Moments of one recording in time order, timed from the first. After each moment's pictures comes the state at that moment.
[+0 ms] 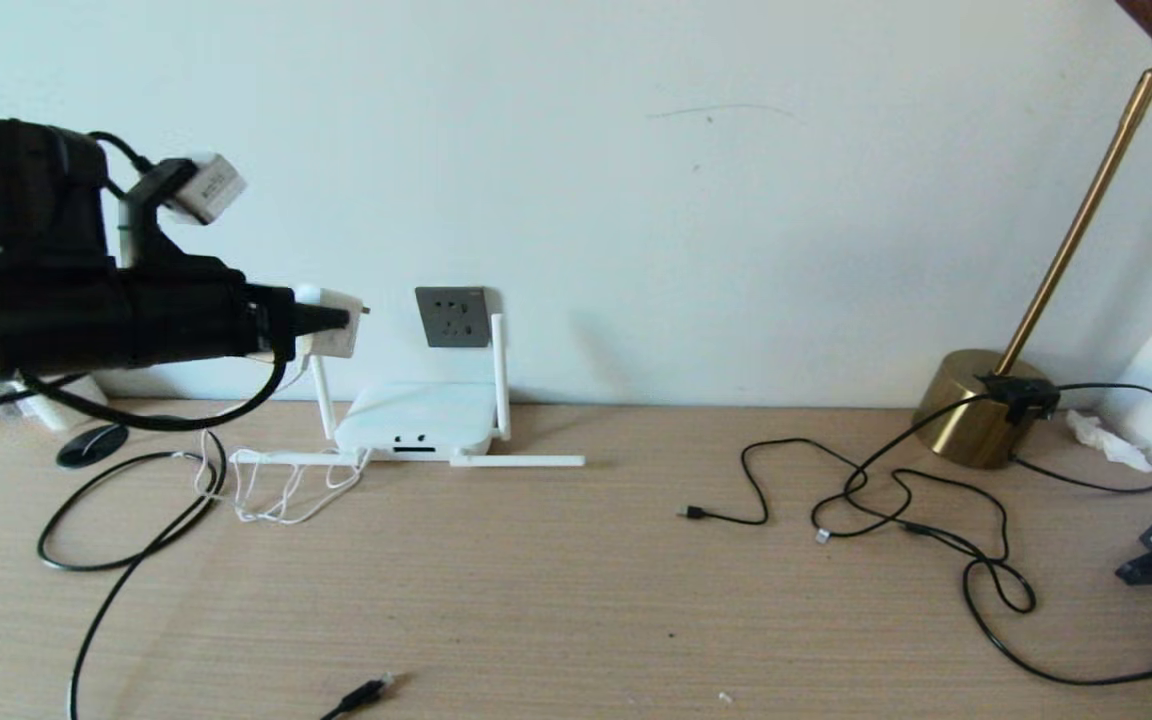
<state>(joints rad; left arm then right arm) -0.07 1.62 -1.24 -0.07 -0.26 0.09 -0.01 0.00 0.00 0.00 0.00 0.01</state>
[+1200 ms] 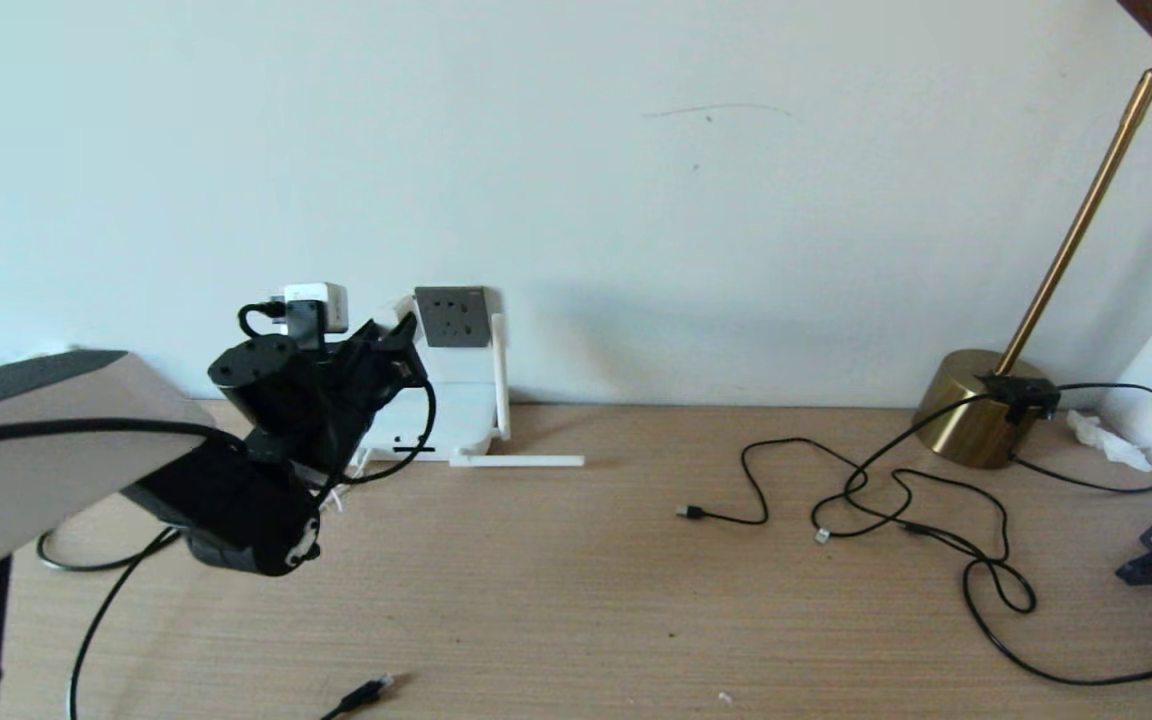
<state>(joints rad) -0.21 2.20 -0.99 -1.52 0.09 0.02 -0.01 0.00 0.00 0.00 0.00 0.01</state>
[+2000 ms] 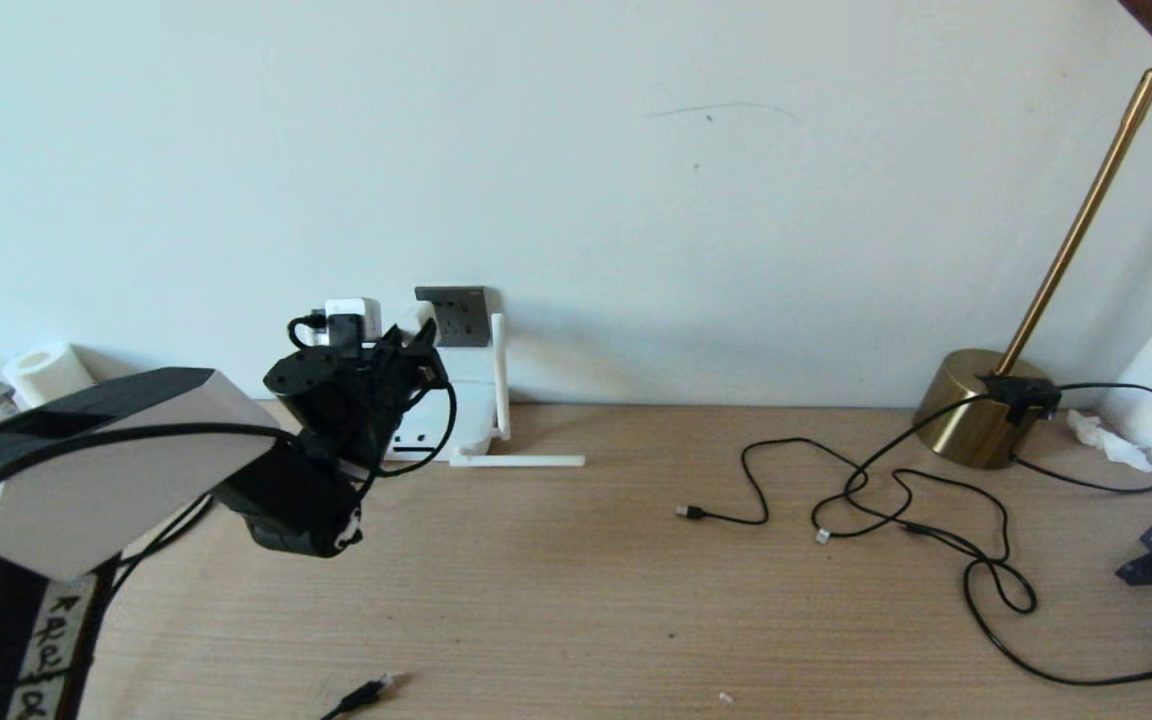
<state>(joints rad) -0.21 2.36 -1.18 -1.52 0.09 0.04 -0.01 0.00 0.00 0.00 0.00 0.01</state>
